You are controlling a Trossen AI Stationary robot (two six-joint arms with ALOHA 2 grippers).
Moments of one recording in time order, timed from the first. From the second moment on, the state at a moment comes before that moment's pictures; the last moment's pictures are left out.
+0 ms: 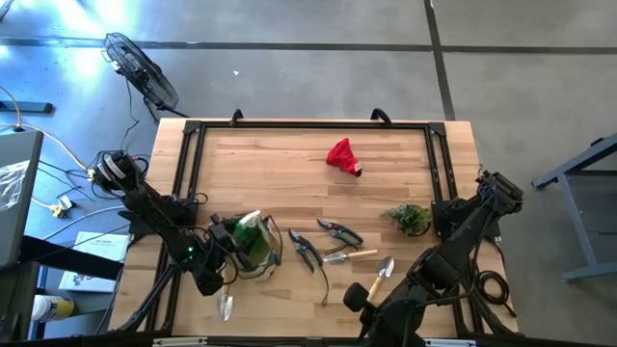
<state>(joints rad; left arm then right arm) -0.86 1.45 0.51 0.09 -1.51 -1.08 0.77 1.72 1.67 -0.59 -0.09 -0.07</state>
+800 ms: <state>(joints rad) -0.86 1.38 0.59 0.26 -1.57 -0.68 0.76 1.72 1.67 -0.61 -0.11 -0.07</state>
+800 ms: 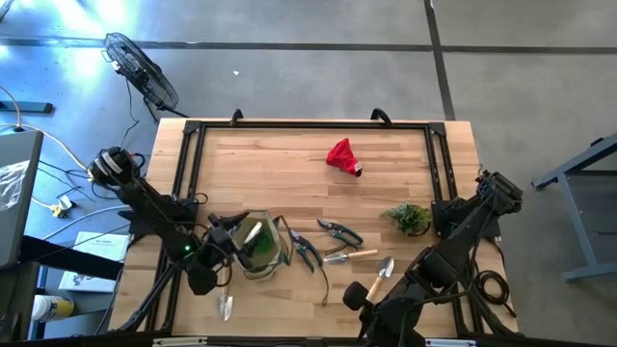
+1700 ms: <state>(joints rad) -0.86 1.36 0.96 0.26 -1.55 -0.19 0.49 1.72 1.67 -1.31 0.69 0.49</state>
